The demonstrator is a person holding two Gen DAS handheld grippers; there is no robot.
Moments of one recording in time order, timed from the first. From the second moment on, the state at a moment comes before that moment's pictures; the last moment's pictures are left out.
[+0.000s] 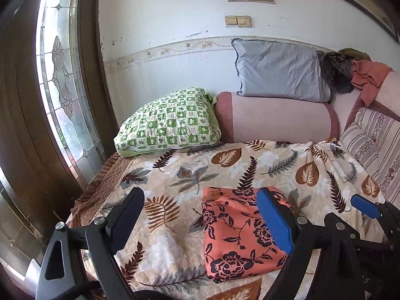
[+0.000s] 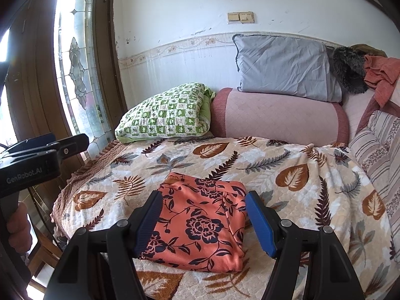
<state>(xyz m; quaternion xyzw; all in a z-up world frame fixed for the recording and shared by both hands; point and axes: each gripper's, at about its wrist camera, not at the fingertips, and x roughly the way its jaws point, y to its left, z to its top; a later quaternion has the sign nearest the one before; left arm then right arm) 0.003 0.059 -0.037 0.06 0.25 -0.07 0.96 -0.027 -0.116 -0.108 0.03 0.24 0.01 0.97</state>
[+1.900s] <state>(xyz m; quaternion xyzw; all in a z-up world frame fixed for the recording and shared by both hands) 0.019 0.129 -0.043 0.02 0.26 -0.07 0.96 -0.005 -0.066 -0.093 0.01 0.23 0.00 0.97</state>
